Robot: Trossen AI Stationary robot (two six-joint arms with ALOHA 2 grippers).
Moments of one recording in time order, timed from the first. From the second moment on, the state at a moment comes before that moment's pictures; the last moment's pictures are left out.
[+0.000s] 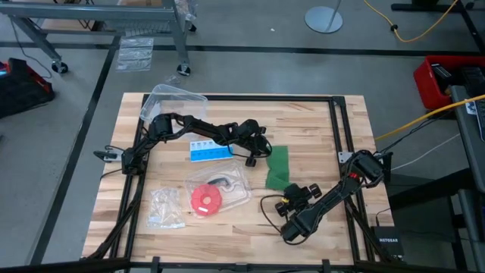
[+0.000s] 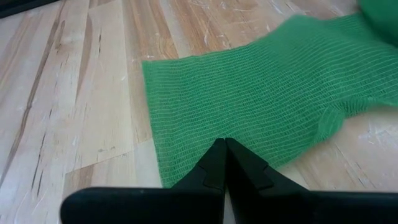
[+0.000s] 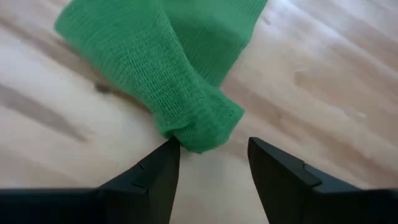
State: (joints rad) left arm 0.27 2.31 1.38 0.28 0.34 0.47; right arm 0.70 2.00 1.18 -1.17 0.55 1.85
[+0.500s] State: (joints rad) left arm 0.27 2.31 1.38 0.28 0.34 0.48; right arm 0.66 2.00 1.18 -1.21 0.59 1.86
